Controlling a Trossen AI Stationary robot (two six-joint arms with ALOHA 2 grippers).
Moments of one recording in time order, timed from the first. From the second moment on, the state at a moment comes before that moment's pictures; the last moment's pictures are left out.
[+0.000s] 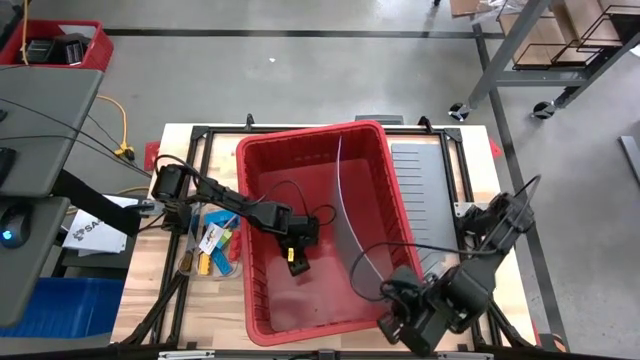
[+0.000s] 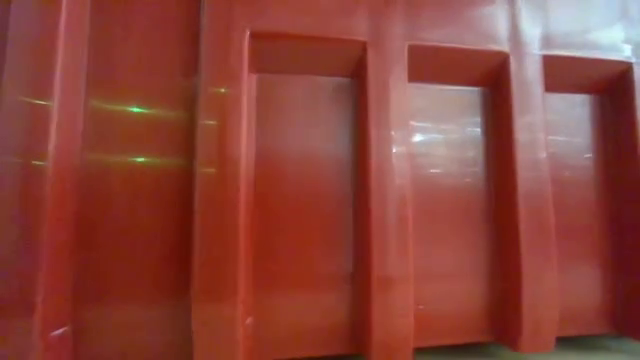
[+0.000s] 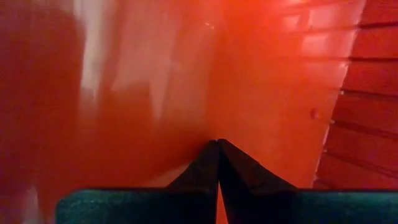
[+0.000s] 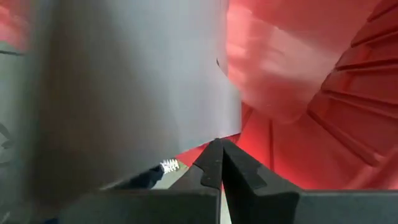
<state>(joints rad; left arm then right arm) -0.11 1.89 1.01 -0.22 0.49 -0.63 0.80 1.87 2.00 -1.40 0.21 1.70</state>
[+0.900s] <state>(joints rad) -0.12 1.87 1.01 -0.15 0.44 -0.43 0.77 1.90 2.00 -1.43 0.34 1.70</state>
